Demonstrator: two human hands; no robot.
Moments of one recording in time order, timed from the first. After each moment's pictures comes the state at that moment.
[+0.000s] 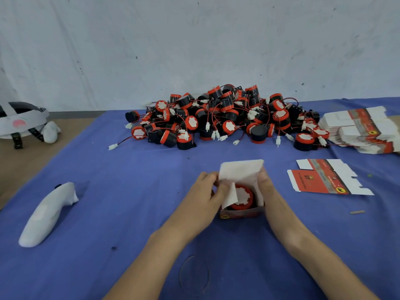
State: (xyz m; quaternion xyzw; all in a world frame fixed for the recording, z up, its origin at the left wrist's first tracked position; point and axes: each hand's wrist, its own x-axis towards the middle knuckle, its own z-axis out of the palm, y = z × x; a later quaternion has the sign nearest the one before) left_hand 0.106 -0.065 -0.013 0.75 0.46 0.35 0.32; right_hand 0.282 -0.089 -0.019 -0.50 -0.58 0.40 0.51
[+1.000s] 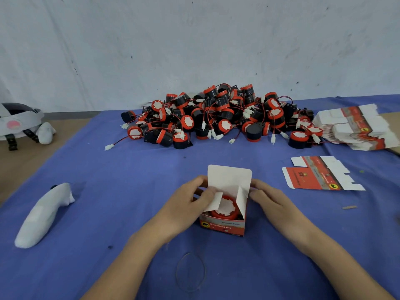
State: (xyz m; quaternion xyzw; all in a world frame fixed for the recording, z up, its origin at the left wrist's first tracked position) left_hand 0.083 -0.066 -0.013 0.72 0.44 0.33 0.42; right_hand 0.304 -0.108 -0.013 -0.52 -0.63 0.40 0.41
